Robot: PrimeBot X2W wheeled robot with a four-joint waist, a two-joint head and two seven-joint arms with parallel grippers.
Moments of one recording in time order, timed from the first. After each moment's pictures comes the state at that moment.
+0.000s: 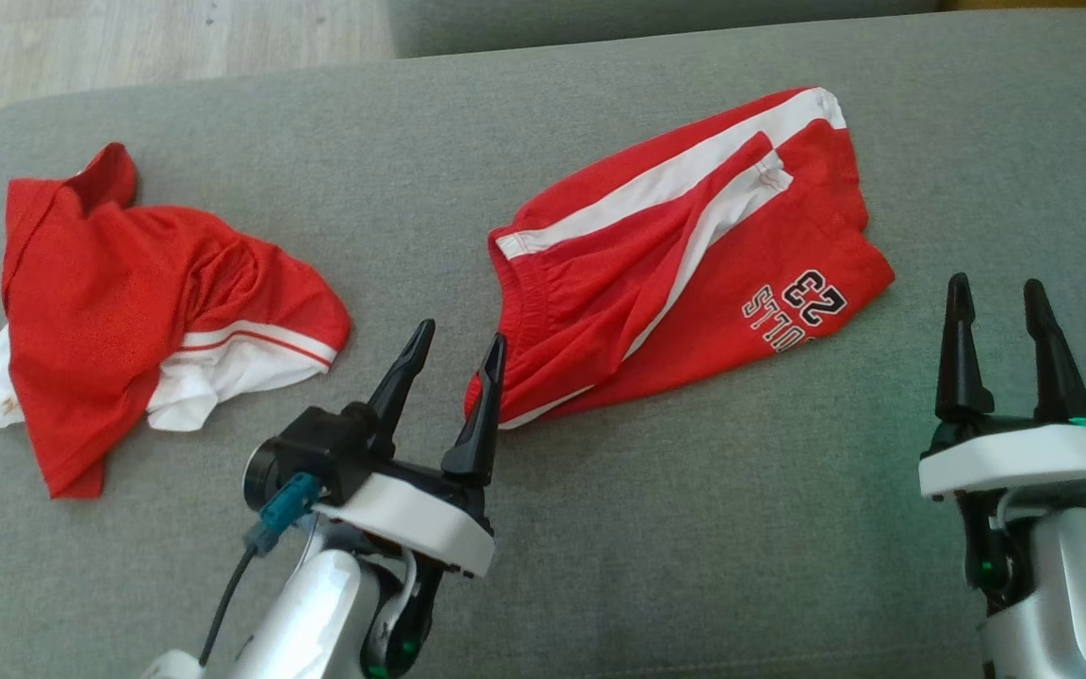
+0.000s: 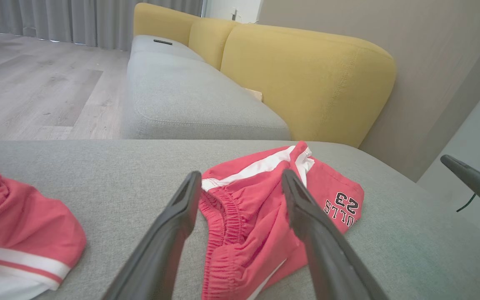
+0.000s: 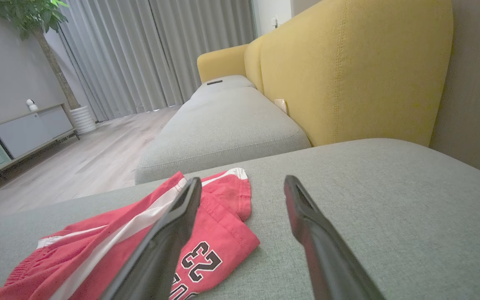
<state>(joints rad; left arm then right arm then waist) -0.18 0.05 -0.46 0.18 -0.32 0.02 -0.25 -0.19 -0.06 -0.11 0.27 0.21 0.13 -0.18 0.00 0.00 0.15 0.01</state>
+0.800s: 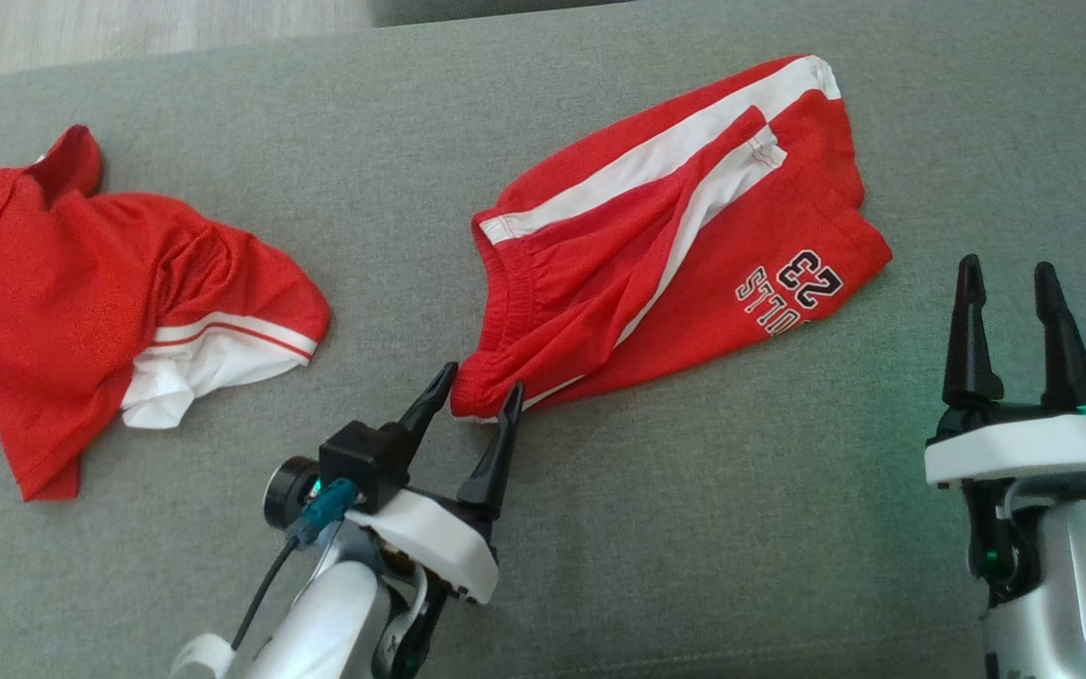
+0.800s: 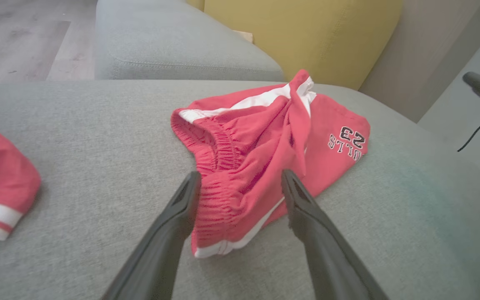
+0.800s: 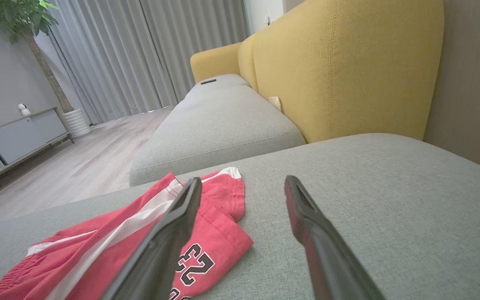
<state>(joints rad) -0.22 0.05 -0.51 0.35 -0.30 -0.04 -0.25 -0.19 -0.05 -0.12 0.22 0.23 0.13 -0.17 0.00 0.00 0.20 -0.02</state>
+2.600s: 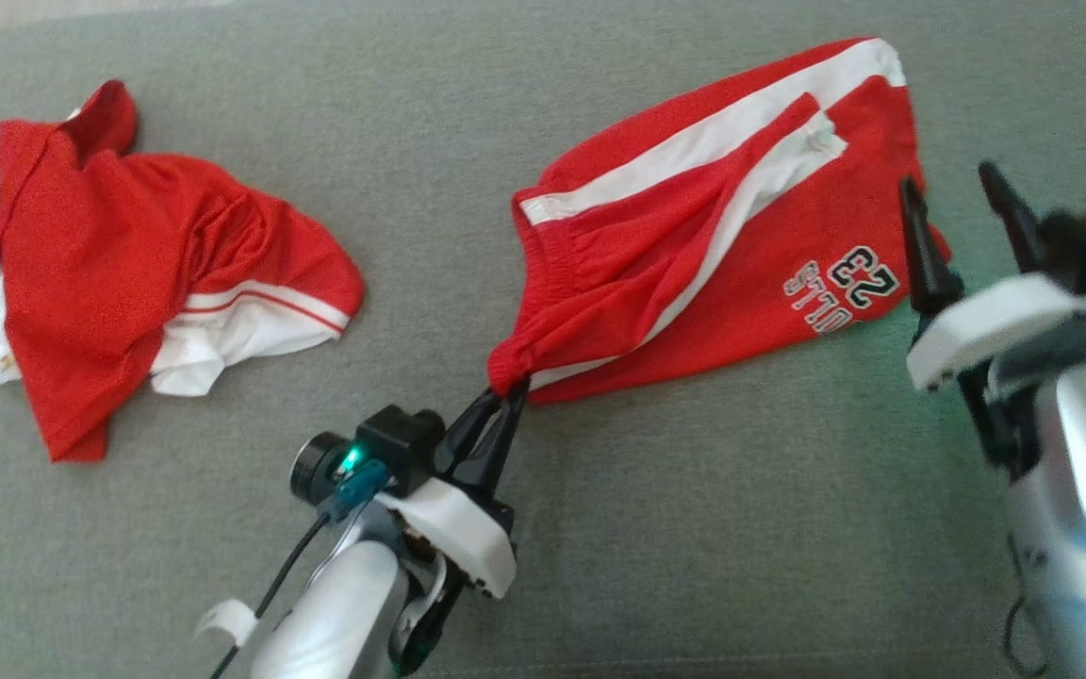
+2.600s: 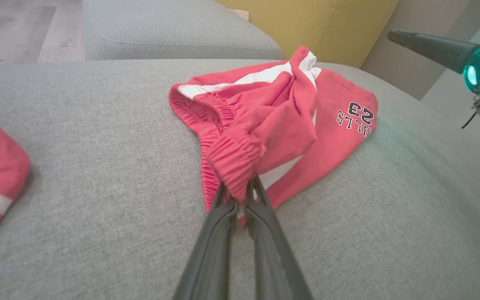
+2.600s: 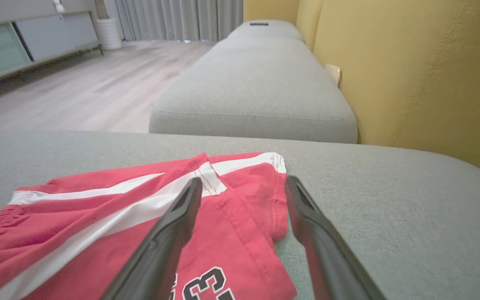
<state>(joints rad) -0.28 0.05 -0.56 0.42 -0.28 -0.08 -0.25 -0.43 -0.18 0.05 0.38 0.14 0.13 0.01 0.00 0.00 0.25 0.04</state>
